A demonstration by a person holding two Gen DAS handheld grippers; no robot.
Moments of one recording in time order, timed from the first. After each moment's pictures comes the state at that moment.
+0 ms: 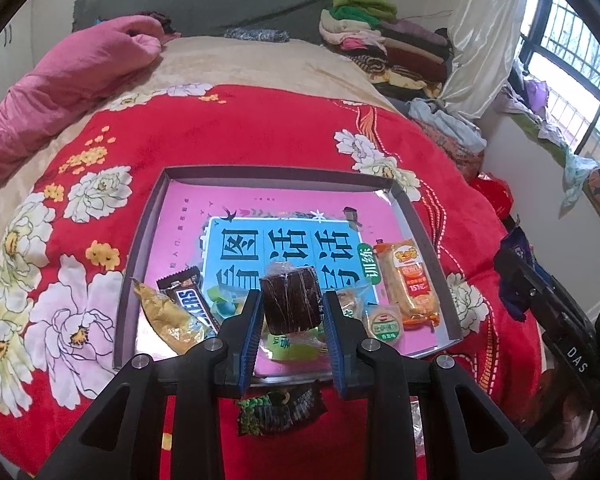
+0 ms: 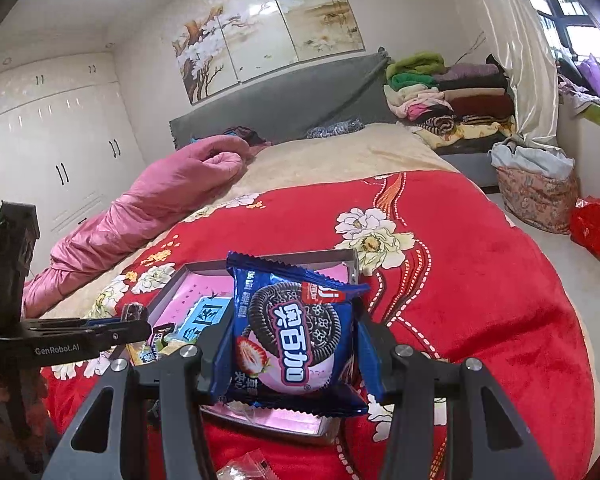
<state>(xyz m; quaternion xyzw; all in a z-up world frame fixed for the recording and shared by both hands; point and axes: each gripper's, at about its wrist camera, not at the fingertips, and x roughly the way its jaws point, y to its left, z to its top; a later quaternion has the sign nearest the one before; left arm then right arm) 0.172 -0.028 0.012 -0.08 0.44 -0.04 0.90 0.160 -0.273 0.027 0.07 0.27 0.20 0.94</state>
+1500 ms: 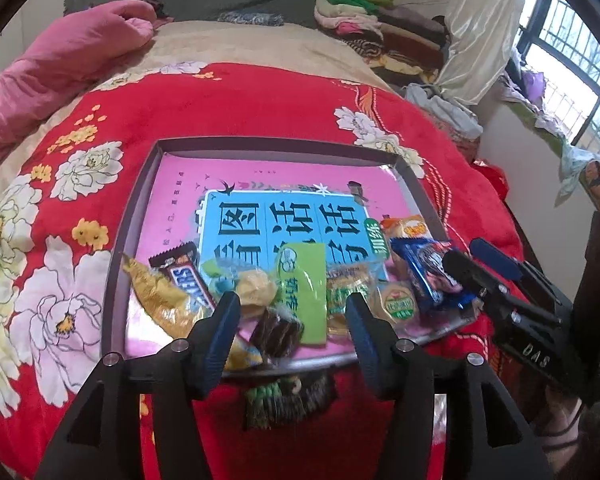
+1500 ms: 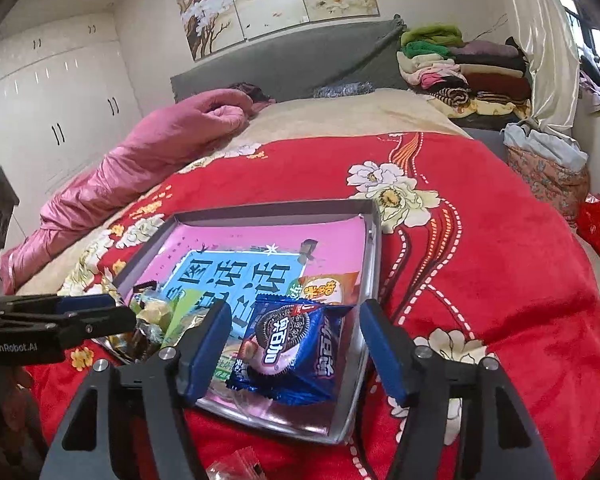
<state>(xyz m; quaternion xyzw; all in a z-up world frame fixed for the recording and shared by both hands) 0.170 -0.022 -0.008 -0.09 0.46 -0.06 0.88 0.185 -0.243 -0.014 0.03 0.33 0.21 0.92</state>
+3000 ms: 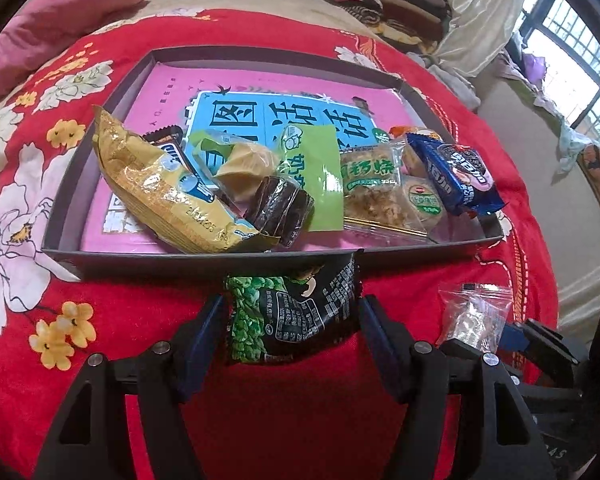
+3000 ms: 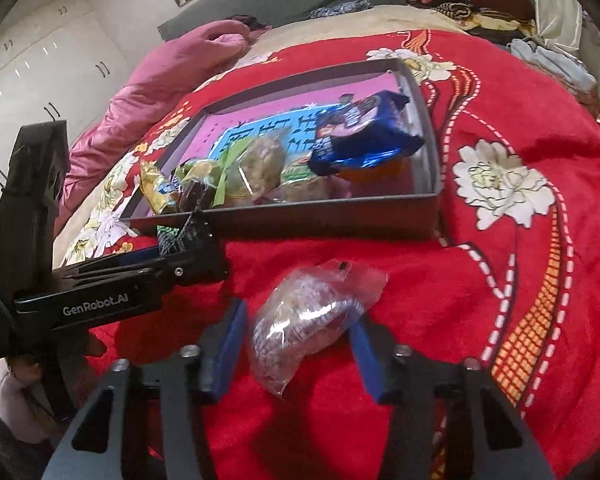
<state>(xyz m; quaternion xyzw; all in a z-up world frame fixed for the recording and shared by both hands) 0.144 -0.026 -0.076 -0.10 0.51 -0.08 0.85 0.109 -0.215 -0.062 0.06 0.48 0.22 0.85</state>
